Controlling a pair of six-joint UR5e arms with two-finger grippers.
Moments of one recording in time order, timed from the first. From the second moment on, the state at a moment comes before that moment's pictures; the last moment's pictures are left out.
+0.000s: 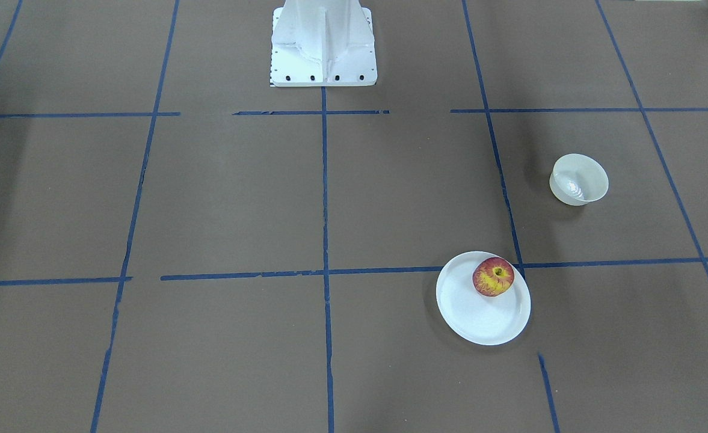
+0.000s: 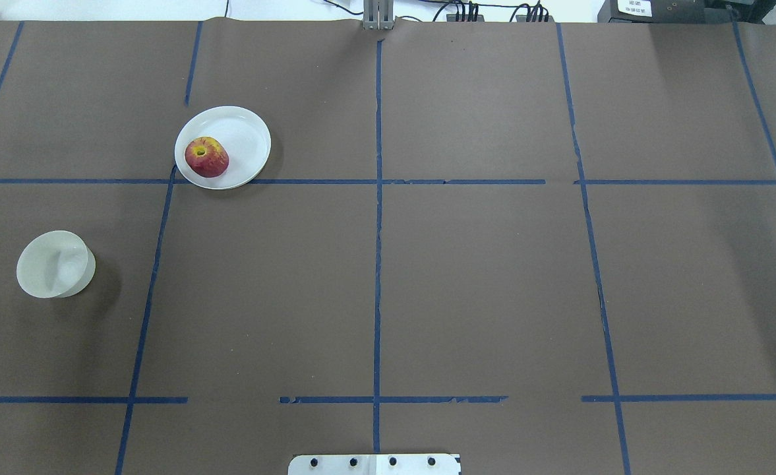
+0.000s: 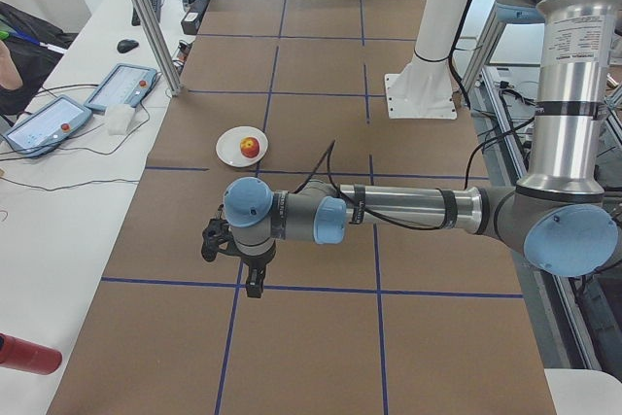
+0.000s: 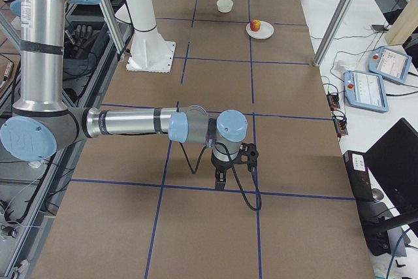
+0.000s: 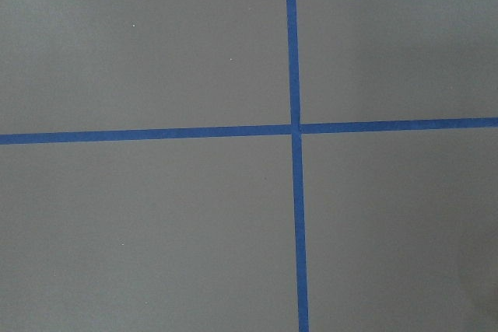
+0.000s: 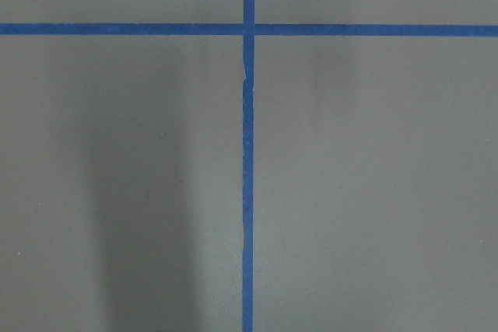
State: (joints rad) left arm -1.59 -1.59 -1.60 -1.62 -2.37 0.01; right arm 1.54 -1.68 1.76 -1.72 2.31 -0.02
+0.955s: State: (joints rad) left arm -1.14 -1.91 -1.75 -1.55 -2.23 -0.52; right arm 1.55 -1.68 1.76 -1.72 2.31 -0.02
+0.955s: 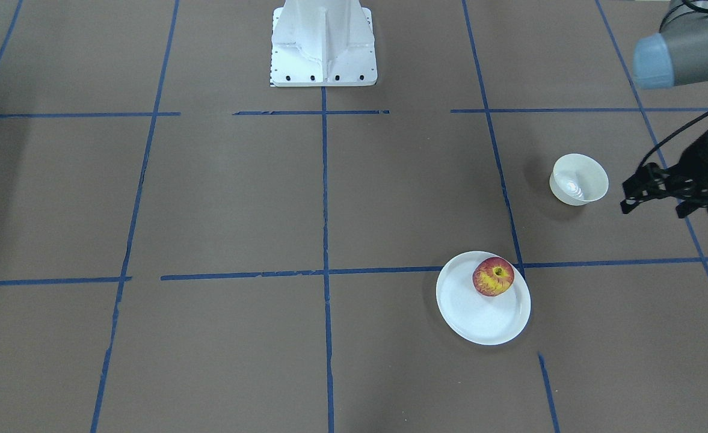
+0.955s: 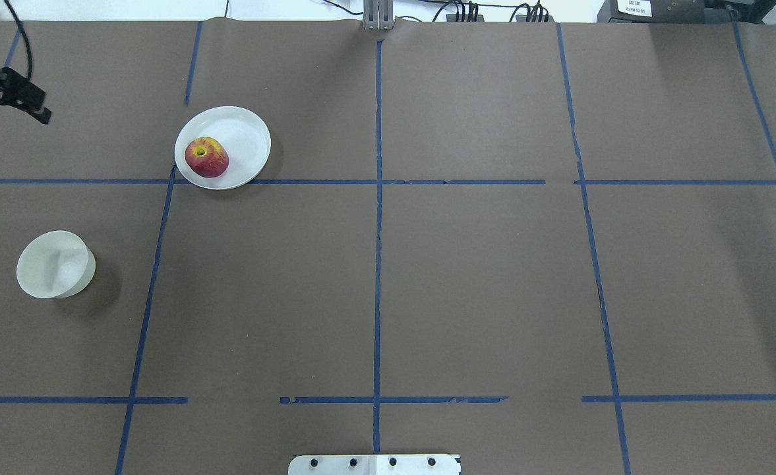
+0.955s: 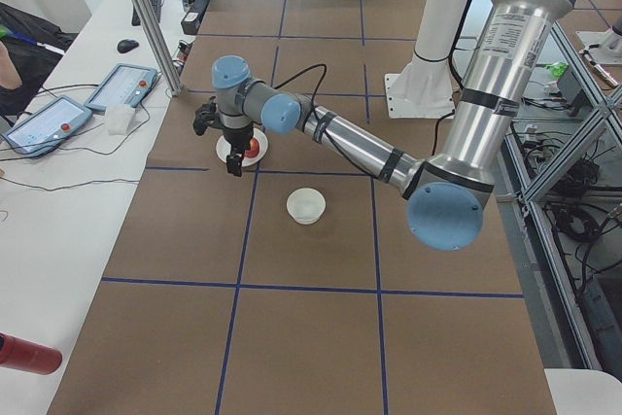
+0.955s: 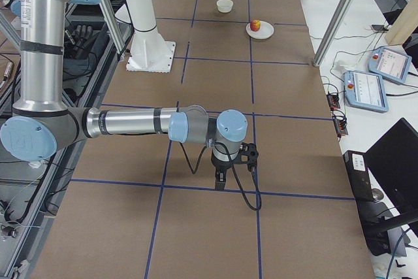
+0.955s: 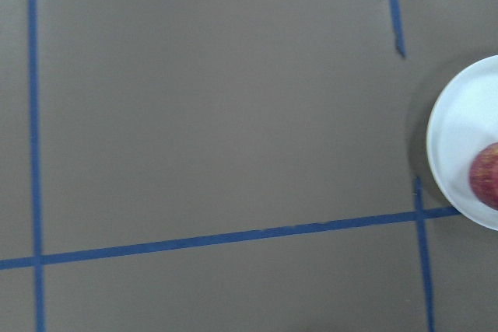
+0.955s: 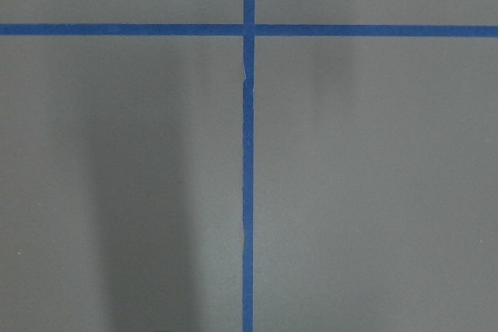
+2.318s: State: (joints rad) left arm -0.93 -2.25 -1.23 -1.81 -2.17 -0.81; right arm 1.55 -1.68 1.76 -1.72 2.31 -0.02
